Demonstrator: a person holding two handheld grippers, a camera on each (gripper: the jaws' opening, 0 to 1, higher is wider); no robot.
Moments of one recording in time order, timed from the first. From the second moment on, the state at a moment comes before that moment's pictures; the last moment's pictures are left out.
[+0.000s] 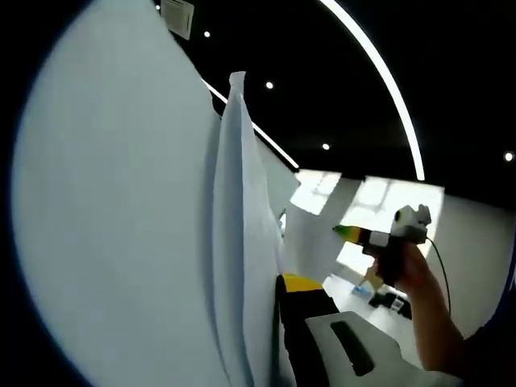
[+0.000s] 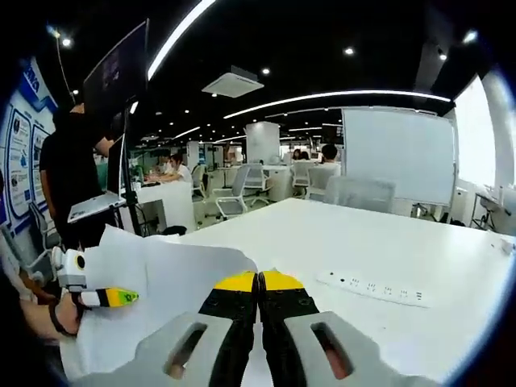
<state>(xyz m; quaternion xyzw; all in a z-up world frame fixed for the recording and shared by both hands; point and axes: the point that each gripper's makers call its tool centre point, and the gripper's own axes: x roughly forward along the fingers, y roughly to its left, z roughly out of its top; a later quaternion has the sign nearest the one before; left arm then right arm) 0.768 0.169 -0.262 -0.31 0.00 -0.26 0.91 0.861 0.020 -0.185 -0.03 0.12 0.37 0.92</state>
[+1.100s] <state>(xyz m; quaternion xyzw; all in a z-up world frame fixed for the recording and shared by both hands) 0.766 0.164 -0.260 -0.30 -0.01 -0.27 0.92 0.832 0.083 -0.190 0.06 0.13 0.47 0.87</state>
